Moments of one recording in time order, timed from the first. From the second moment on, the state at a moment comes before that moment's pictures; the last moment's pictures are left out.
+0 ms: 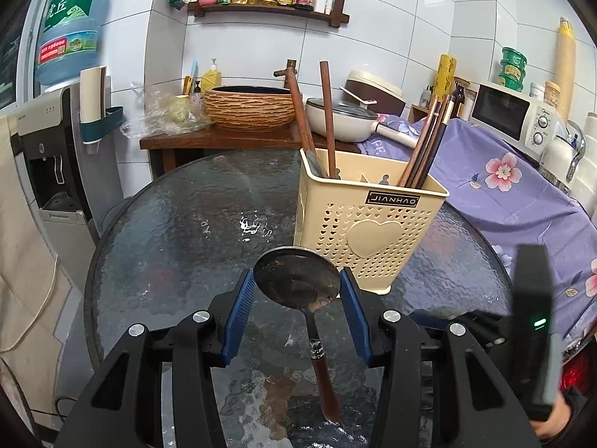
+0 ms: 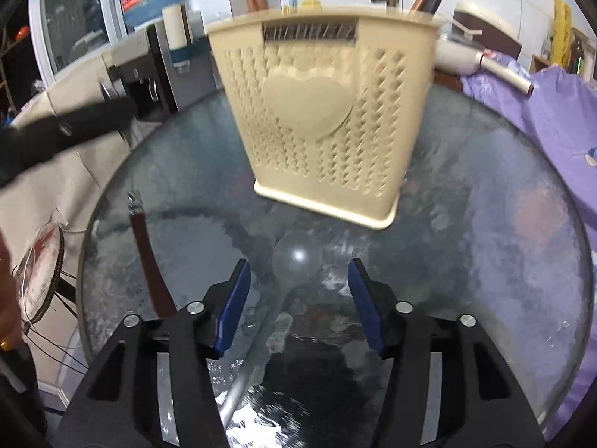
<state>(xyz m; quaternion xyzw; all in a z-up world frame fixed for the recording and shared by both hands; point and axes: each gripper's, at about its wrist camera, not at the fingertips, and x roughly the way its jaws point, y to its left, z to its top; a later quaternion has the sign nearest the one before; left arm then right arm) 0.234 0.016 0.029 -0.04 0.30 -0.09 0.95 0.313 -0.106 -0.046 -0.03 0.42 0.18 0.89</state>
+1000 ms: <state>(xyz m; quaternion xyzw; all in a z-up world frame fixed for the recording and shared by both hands) 0.232 0.020 0.030 -0.05 0.30 -0.11 0.95 0.319 -0.104 -0.027 0.01 0.38 0.20 0.90</state>
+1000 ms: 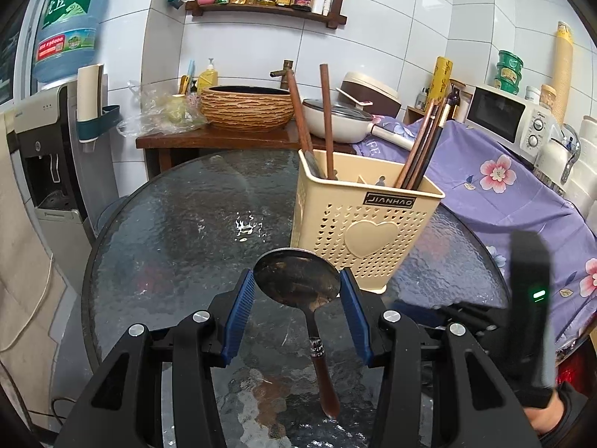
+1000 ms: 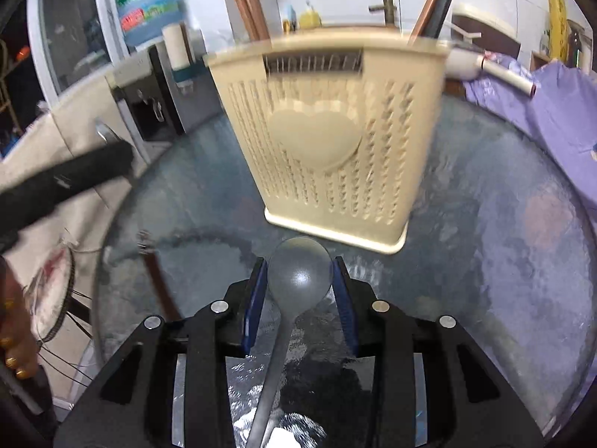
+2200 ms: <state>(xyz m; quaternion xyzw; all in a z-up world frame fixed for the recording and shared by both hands) 0.238 -0.004 0.123 -0.04 0.22 -0.12 0.97 0.291 -0.161 0.126 0.02 0.21 0.20 0.96</state>
